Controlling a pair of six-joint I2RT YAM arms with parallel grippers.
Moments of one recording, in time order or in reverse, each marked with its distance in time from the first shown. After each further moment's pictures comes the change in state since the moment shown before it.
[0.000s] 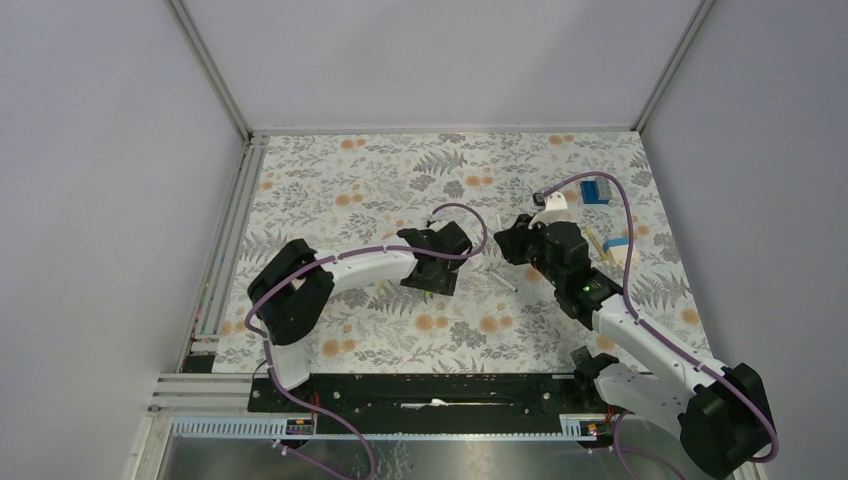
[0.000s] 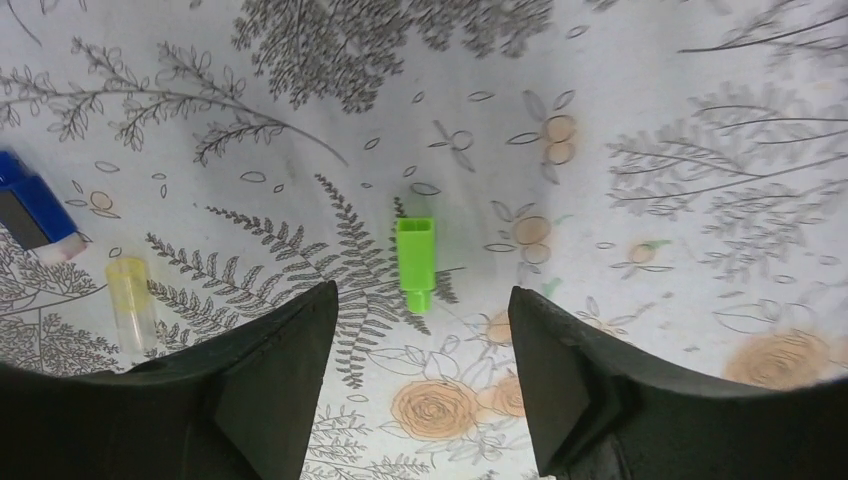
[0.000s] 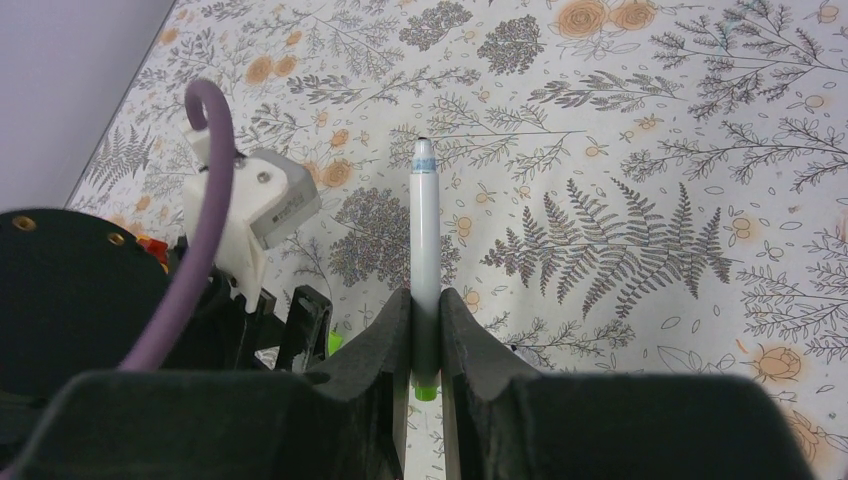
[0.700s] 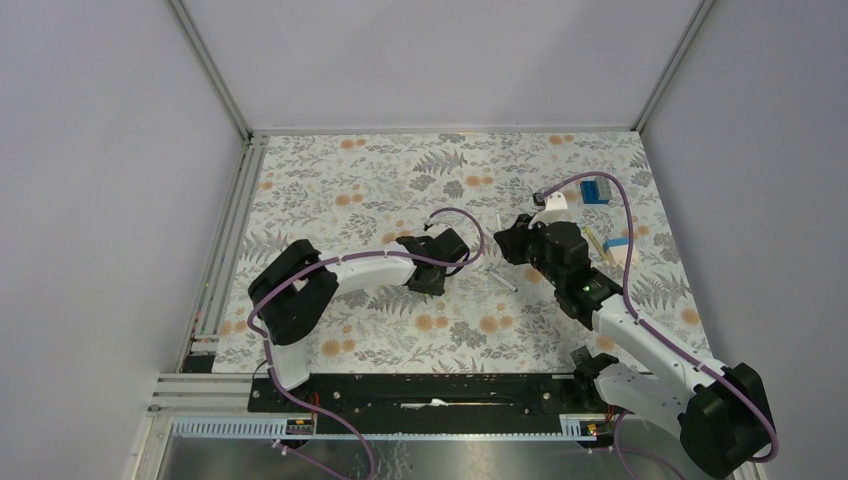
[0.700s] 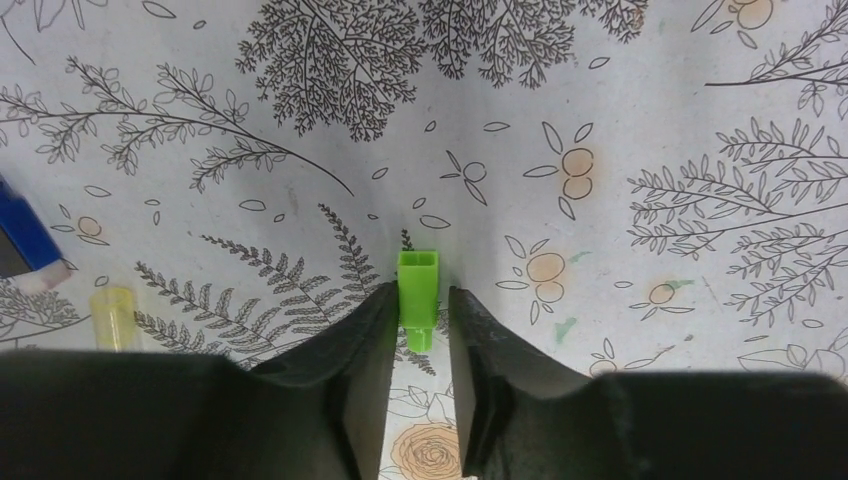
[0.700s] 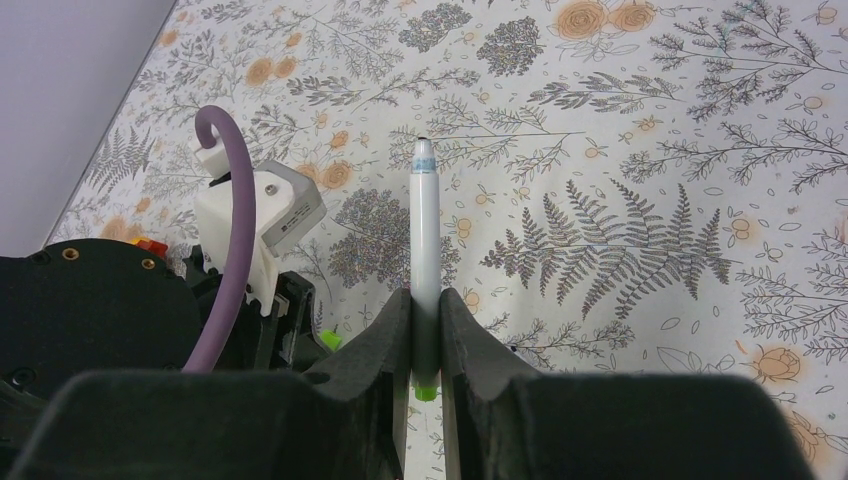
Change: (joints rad) left arm -0.003 0.003 -0.051 0.100 -0.038 -0.012; right arm 0.000 0.001 0.000 0.000 0.001 0.000
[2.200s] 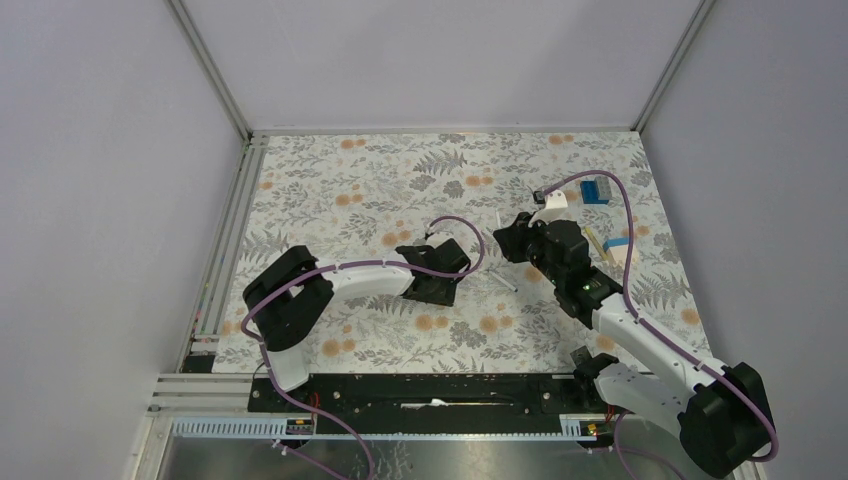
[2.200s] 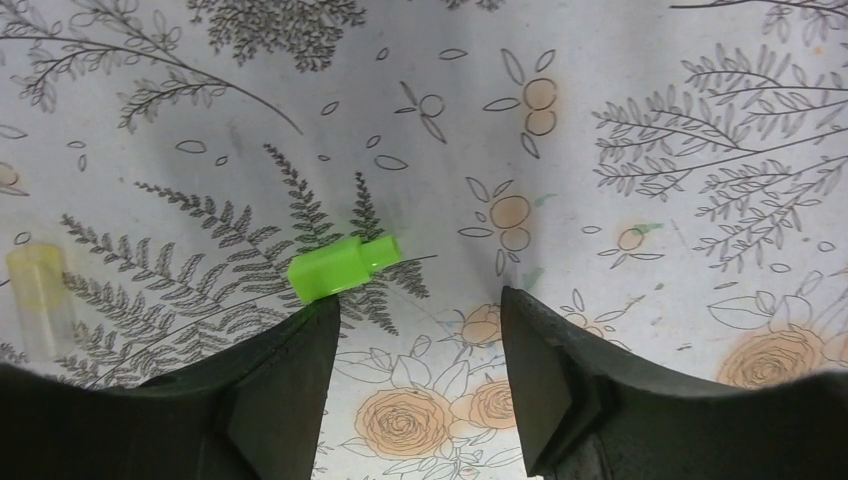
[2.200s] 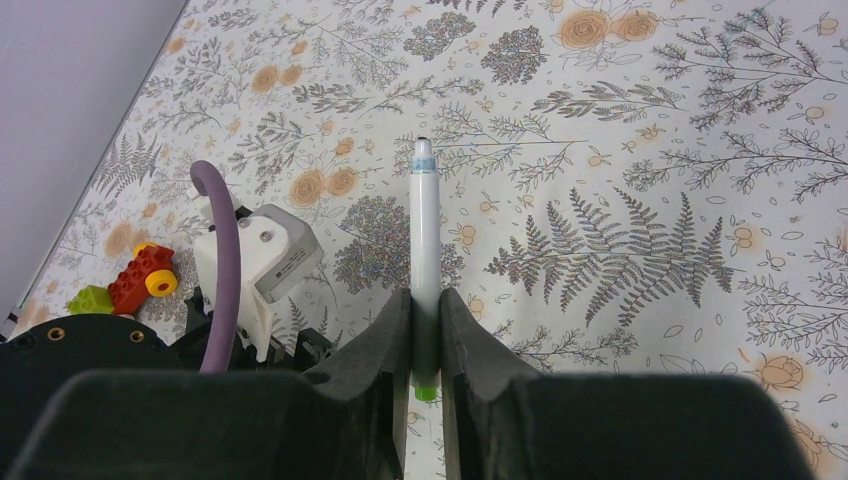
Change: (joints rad) left arm -0.047 -0.040 -0.061 0.042 0.030 -0.061; right arm 0.000 0.004 0.011 0.004 -0.001 0.002
